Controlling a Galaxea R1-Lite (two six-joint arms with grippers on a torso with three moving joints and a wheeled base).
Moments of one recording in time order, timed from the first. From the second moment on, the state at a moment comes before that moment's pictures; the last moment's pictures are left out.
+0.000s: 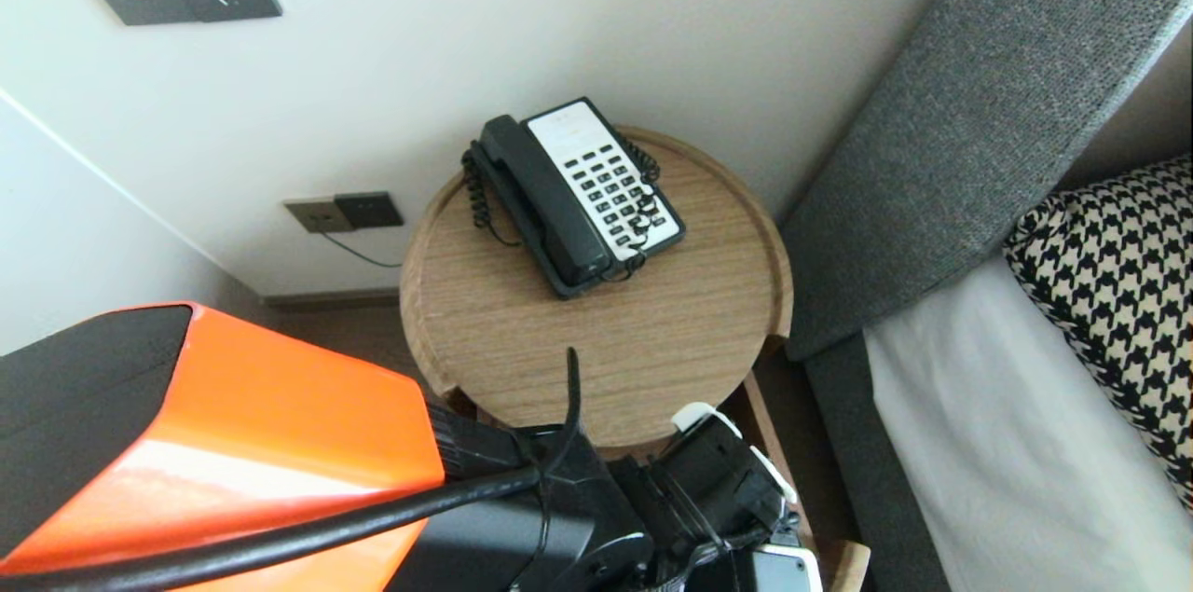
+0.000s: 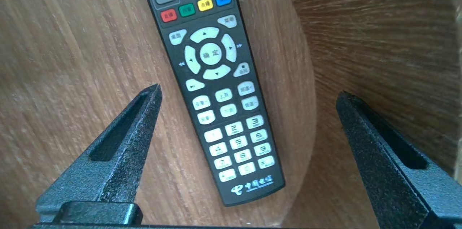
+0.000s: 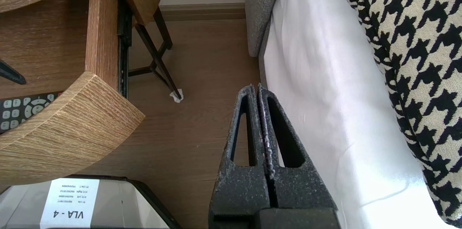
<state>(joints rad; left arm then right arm) -1.14 2.11 -1.29 0.23 0.08 0.65 0.01 0.00 0.00 0.00 0.01 -0.03</state>
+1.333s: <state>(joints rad) -1.14 2.28 -1.54 0.36 0.07 0.60 0.01 0.00 0.00 0.00 0.01 -0.03</state>
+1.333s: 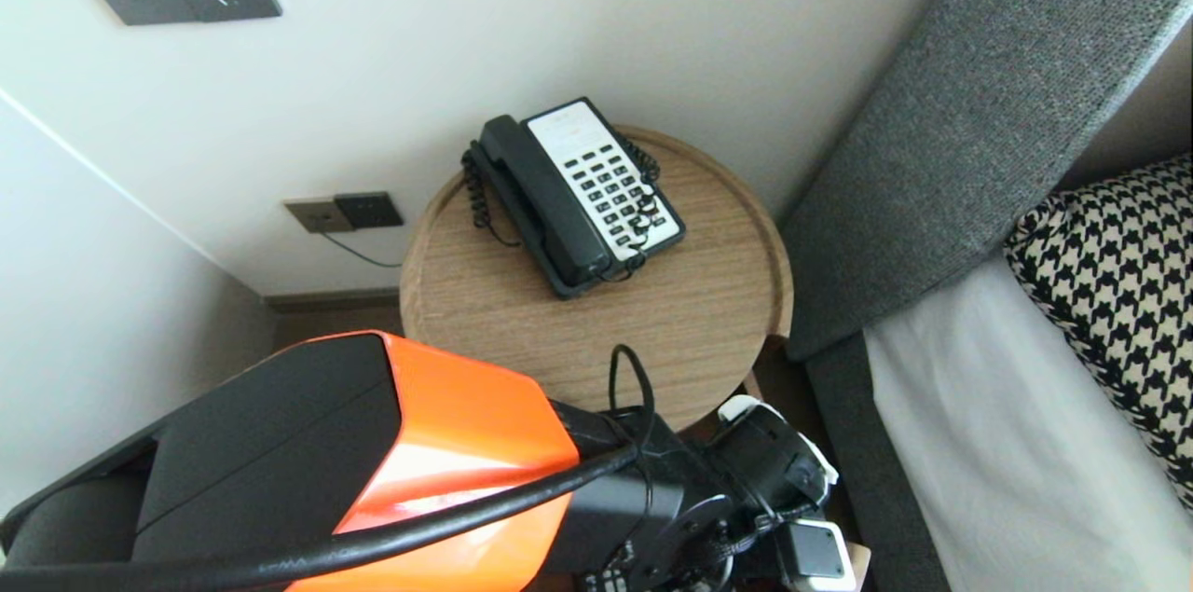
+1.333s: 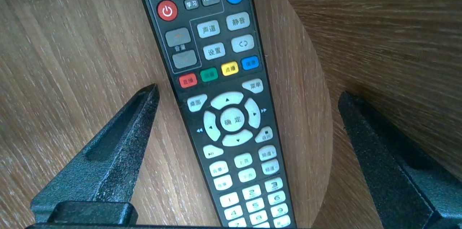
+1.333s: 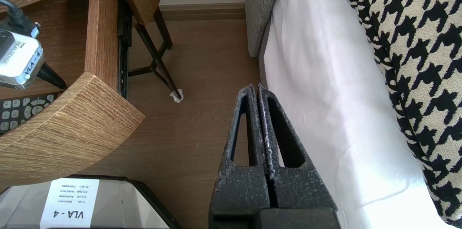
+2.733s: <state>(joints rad) -1.16 2.29 -1.57 0.47 0.11 0.58 0.01 0.00 0.00 0.00 0.01 -0.03</state>
